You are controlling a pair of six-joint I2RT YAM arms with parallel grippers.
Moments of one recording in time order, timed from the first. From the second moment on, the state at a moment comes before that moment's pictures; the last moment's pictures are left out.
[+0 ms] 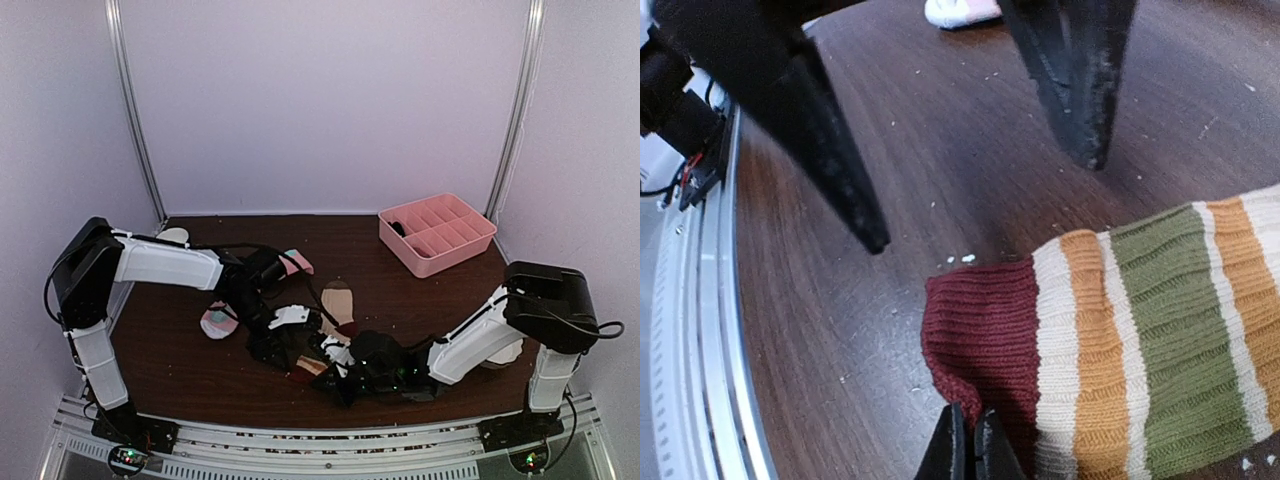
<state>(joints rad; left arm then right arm) -0.80 1.85 1.16 -0.66 0.60 0.78 1.21 1.88 0.70 0.60 -0.04 0.35</state>
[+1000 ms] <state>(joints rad) -0.91 1.81 1.01 -0.32 0.48 0.82 1.03 1.98 0.59 0.98 -0.35 0.84</state>
